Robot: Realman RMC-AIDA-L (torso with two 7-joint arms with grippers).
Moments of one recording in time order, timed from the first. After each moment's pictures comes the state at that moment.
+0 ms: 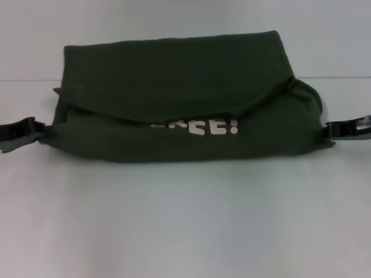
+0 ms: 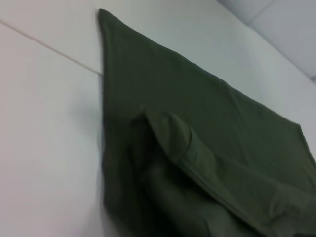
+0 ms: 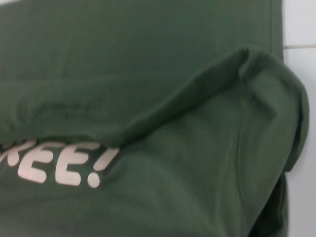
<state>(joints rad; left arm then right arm) -0.57 -1.97 0.50 0.69 2.27 1.20 -2.35 0.75 1.99 -0.82 -0.71 -2.52 -1.11 2.48</state>
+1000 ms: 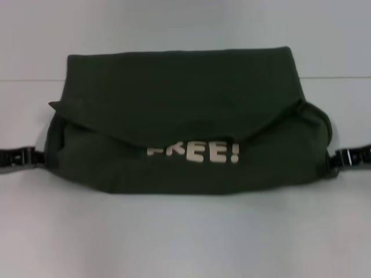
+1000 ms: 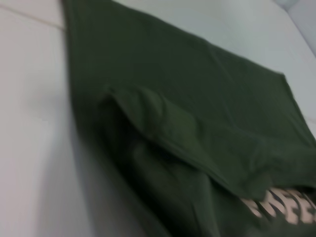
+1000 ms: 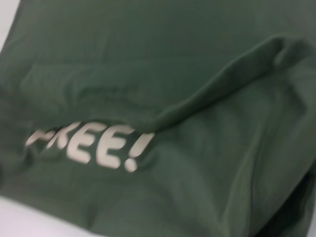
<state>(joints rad) -0.54 -1.96 0.50 0.80 2.38 1.48 -2.28 0.70 1.98 -0.75 -0.81 -2.51 -1.44 2.46</state>
